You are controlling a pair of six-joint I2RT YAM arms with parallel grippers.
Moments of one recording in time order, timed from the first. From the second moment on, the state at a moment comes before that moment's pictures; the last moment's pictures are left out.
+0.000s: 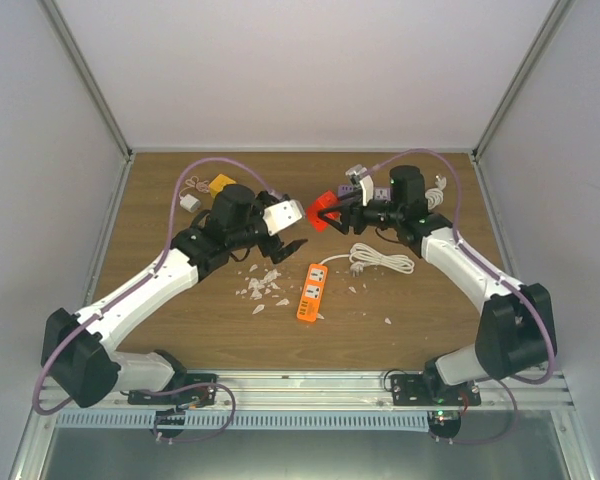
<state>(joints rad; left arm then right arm) -0.62 1.29 1.08 -0.29 0.26 0.48 0.33 1.45 1.04 -0.06 -0.81 0.13</state>
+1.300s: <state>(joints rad) -0.67 1.45 1.12 -0.21 0.14 0.47 0.36 1.51 0.94 0.21 -0.93 0.47</state>
